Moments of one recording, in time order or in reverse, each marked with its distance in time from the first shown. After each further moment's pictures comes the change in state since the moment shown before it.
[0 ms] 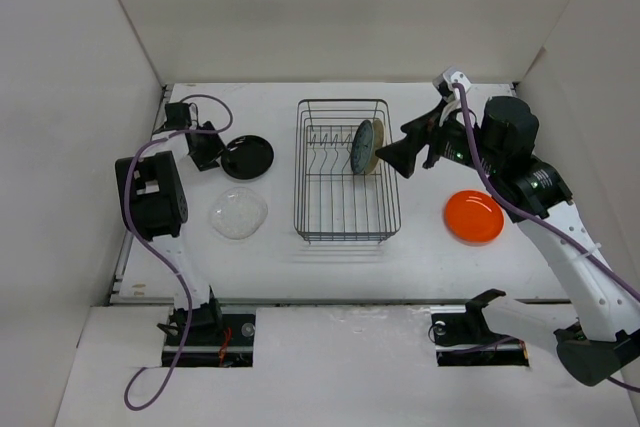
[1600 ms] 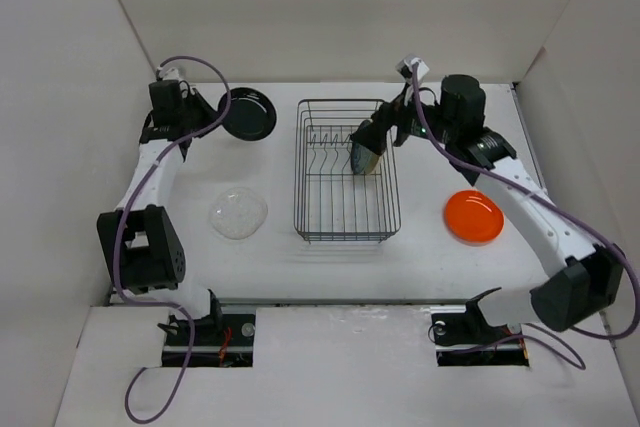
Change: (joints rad) left arm -0.040 -0.394 -0.096 0.137 -0.018 -0.065; right arm -0.034 0.231 -0.040 0.231 -0.116 0.025
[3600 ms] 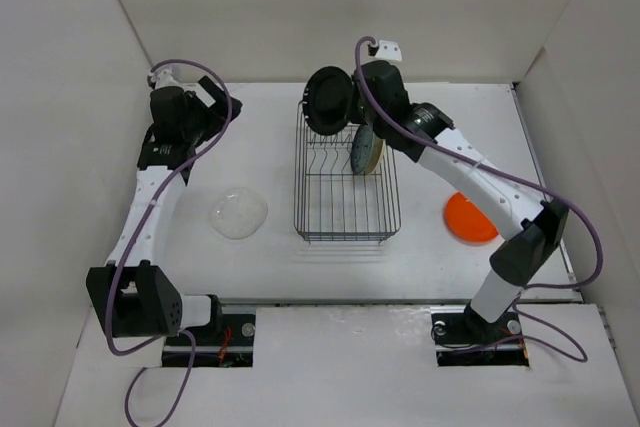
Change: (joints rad) left arm -0.130 -0.301 -0.101 0.011 -0.076 -0.158; right arm 0.296 0.375 0.510 -0.310 0.989 0.347
